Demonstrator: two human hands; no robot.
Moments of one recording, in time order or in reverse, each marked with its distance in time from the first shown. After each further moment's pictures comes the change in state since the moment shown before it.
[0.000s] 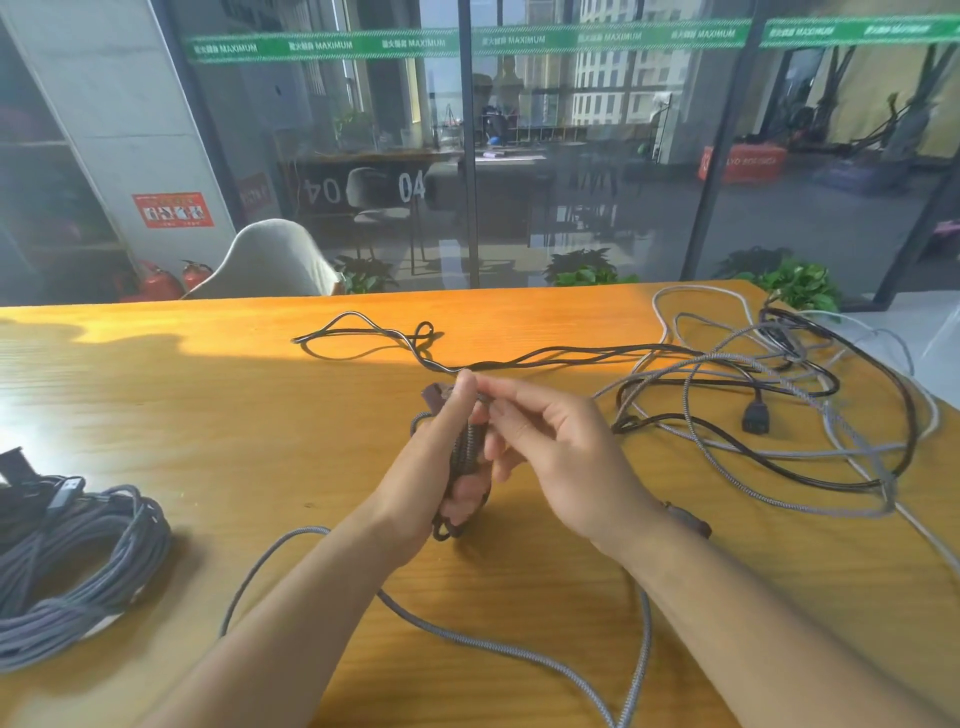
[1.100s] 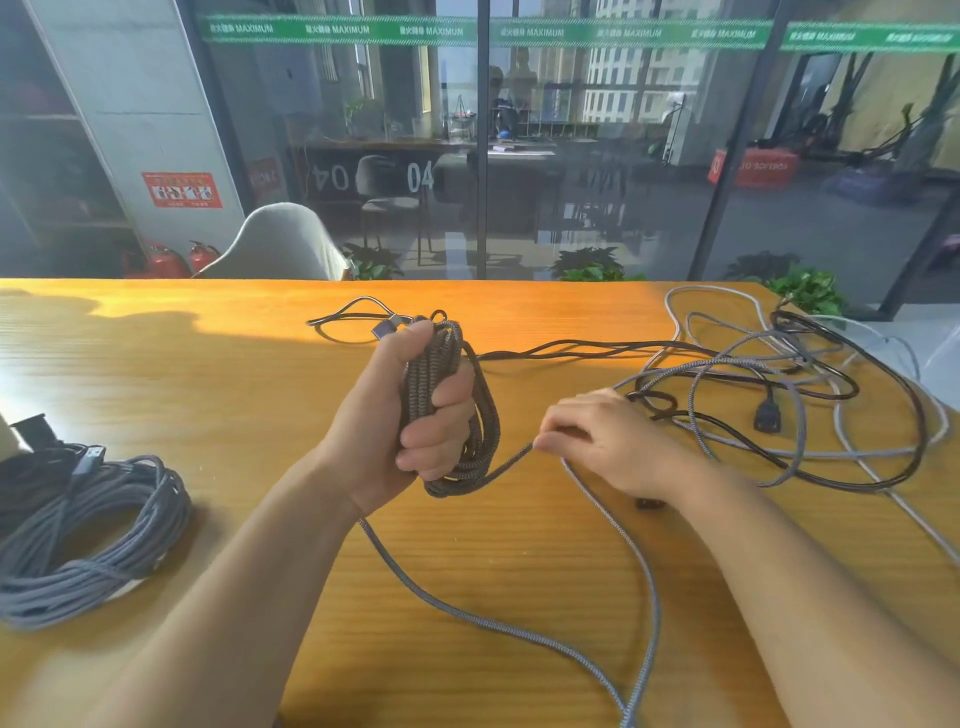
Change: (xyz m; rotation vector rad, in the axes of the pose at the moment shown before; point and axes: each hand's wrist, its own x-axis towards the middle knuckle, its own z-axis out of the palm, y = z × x) left_hand -0.015 0.037 -0.035 -0.334 -0.202 0.063; right_hand 0.030 0.048 -0.066 -0.989 -0.375 -0.007
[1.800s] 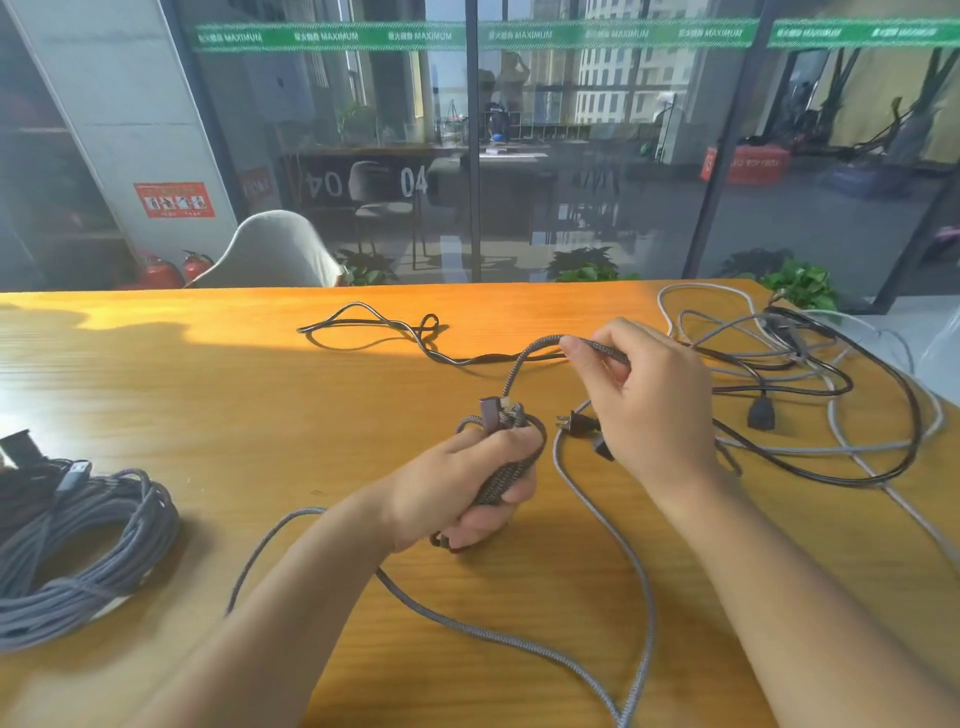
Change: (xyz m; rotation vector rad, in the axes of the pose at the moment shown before) left_hand 0.009 -0.034 0.020 0.602 -0.102 -0.270; right_hand -0.014 -0.042 -0.026 0.007 0.922 0.091
